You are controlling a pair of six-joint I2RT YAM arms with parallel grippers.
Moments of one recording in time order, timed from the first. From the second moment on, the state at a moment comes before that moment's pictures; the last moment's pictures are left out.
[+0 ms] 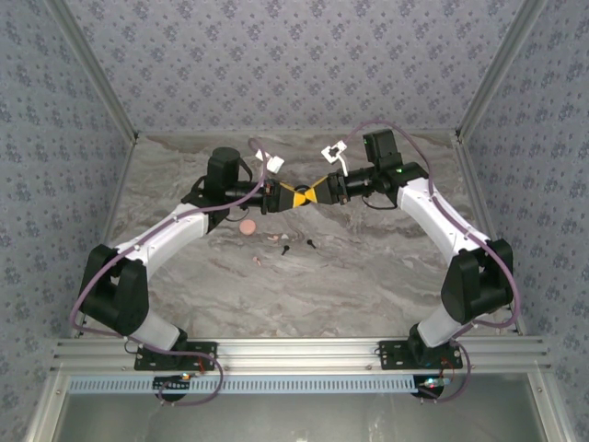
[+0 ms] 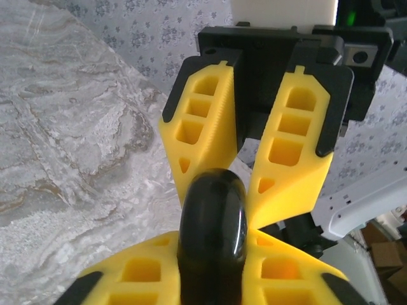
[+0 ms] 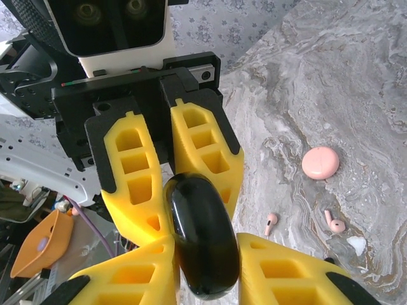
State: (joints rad) left arm -0.50 1.52 1.09 0.08 0.99 -0.39; right arm 0.35 1.58 1.36 -0.54 -1.09 -0.01
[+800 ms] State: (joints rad) left arm -0.53 1.34 0.92 0.08 0.85 0.11; right arm 0.40 1.44 1.34 -0.70 -0.81 -0.07
